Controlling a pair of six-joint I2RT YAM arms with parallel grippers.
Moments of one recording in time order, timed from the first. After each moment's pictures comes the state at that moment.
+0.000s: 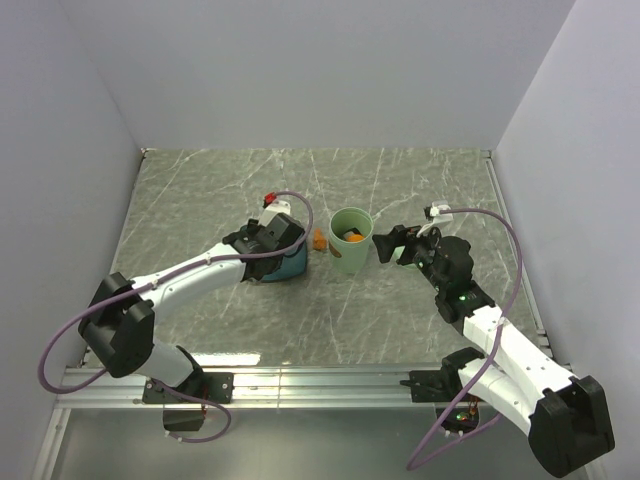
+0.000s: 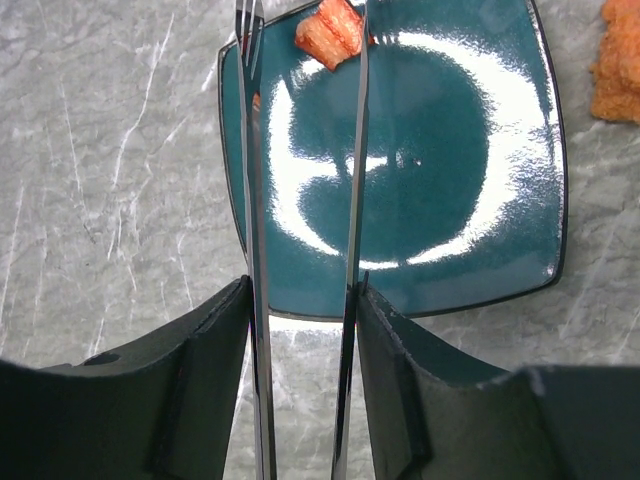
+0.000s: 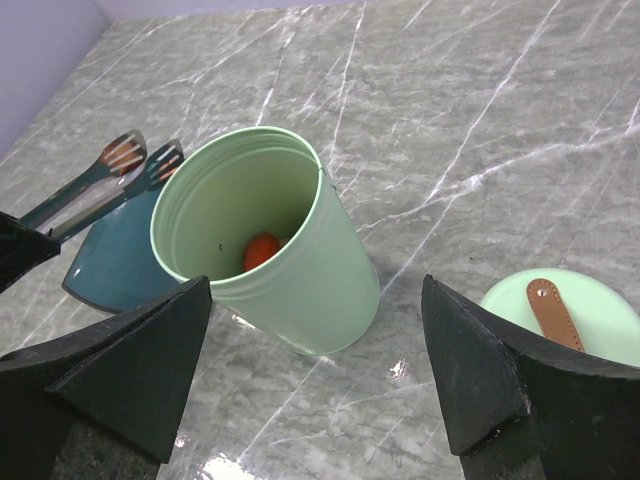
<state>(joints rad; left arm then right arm) -0.76 1.46 1.03 -0.57 -0.65 -0.42 0.37 0.87 0.44 0.28 -0.07 0.31</state>
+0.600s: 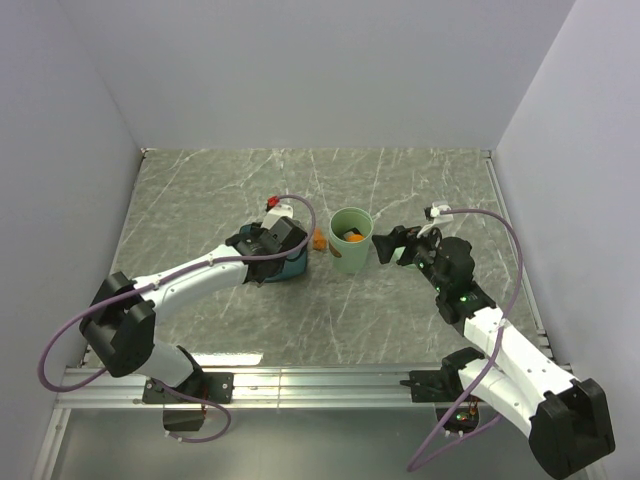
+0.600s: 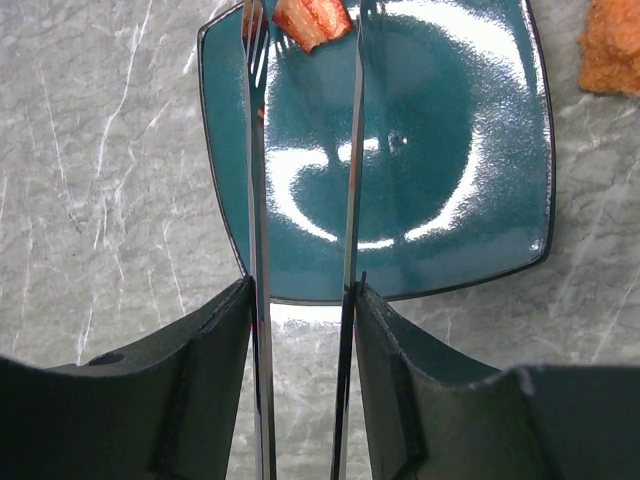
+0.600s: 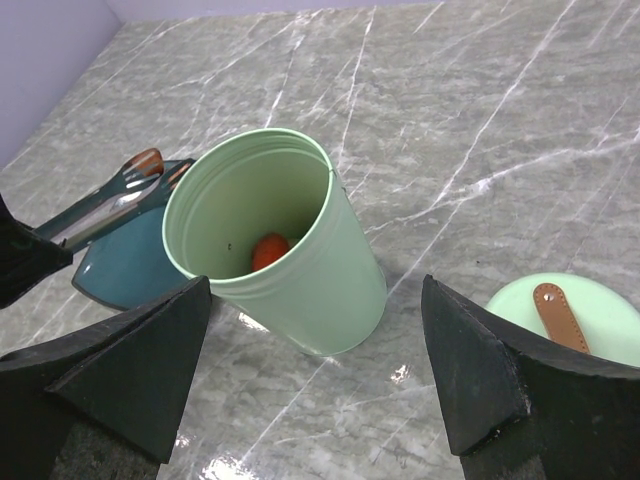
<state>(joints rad) -0.79 1.46 1.03 -0.60 -0.64 -0.45 0.37 0.86 0.44 0.28 -0.09 0.31</state>
